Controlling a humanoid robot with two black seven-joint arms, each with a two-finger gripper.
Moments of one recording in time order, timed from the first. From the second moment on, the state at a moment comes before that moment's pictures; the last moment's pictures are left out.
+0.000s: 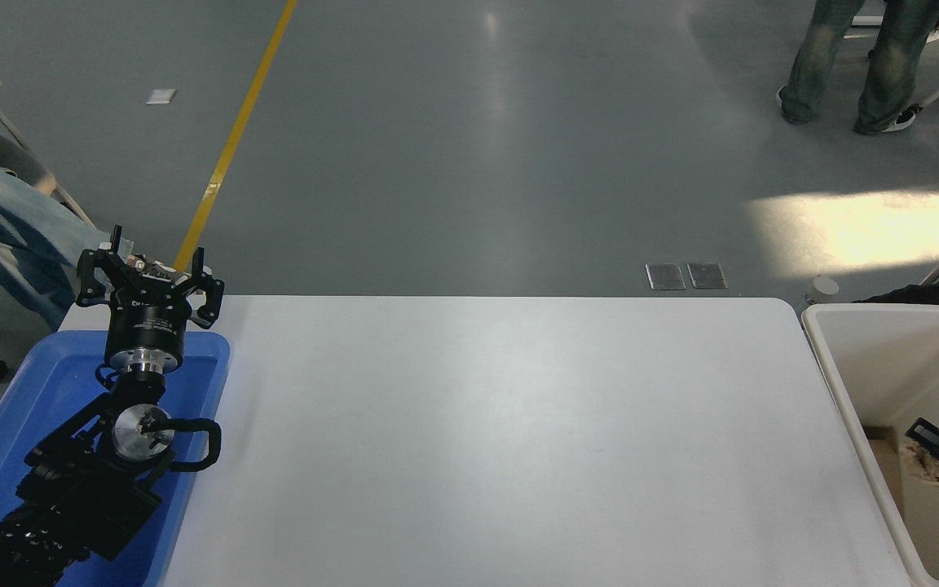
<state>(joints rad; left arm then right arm) -0.61 0.19 -0.97 -0.41 -0.12 -0.55 -0.56 0.74 -0.48 -0.71 0.28 -0.20 0.00 -0.08</state>
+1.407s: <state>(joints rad) -0.61 0.19 -0.97 -0.40 -0.12 -0.55 -0.56 2.18 -0.54 -1.21 1.56 -0.37 0.52 -0.08</state>
